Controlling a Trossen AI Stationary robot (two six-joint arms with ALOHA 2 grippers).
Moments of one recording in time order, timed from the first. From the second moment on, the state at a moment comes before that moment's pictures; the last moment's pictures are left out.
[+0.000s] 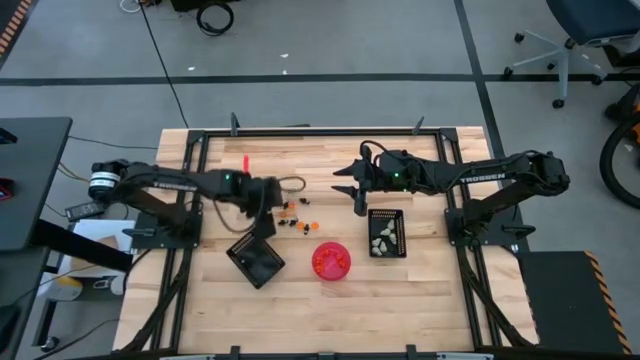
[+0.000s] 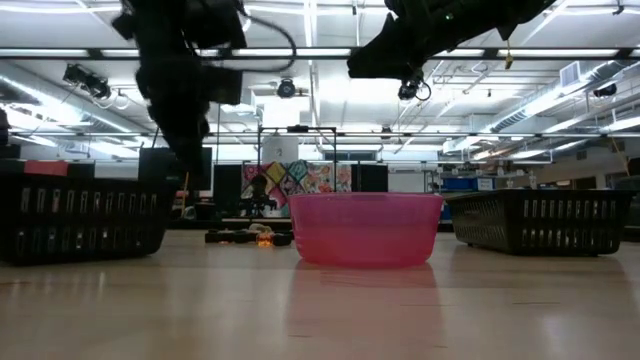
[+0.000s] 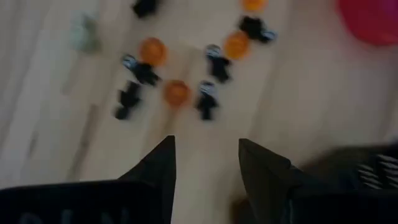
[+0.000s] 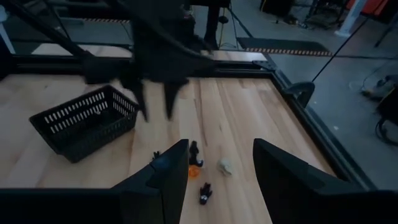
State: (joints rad) left arm 0.10 1.36 0.88 -0.69 0.02 -0.22; right arm -0.11 1.31 0.87 0.12 0.06 -0.10
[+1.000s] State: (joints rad) left arm 0.32 1.65 0.83 -0.47 0.03 0.22; right arm -0.03 1.31 0.87 0.10 0.11 -0.03
